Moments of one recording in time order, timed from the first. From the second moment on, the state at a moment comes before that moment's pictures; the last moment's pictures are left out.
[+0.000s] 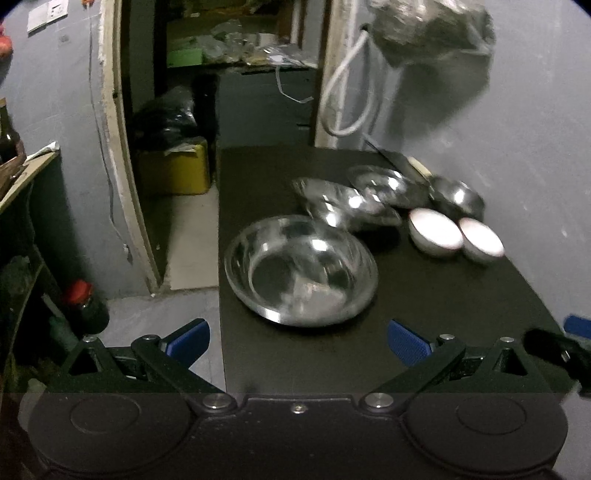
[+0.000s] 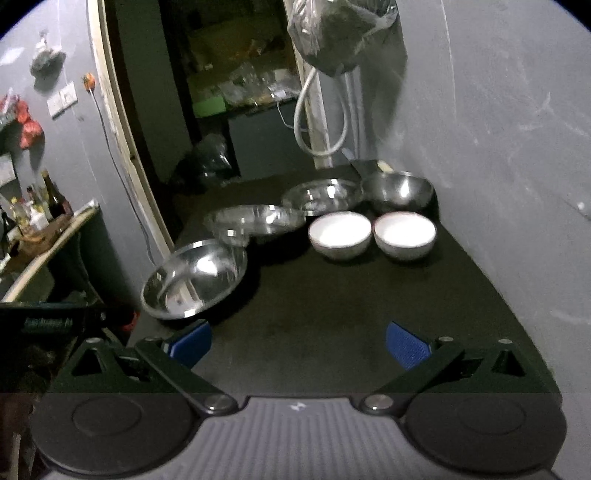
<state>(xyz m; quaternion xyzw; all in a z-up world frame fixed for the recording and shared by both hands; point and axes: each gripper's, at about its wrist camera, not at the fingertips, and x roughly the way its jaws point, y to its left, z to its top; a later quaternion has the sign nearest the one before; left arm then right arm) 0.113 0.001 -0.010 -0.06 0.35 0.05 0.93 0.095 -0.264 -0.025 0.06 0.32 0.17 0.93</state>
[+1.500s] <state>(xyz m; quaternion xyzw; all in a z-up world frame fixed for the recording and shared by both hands) 0.432 0.075 -0.046 0.00 0.49 -0.10 0.87 0.291 -0.182 -0.078 0.32 0.36 0.02 0.87</state>
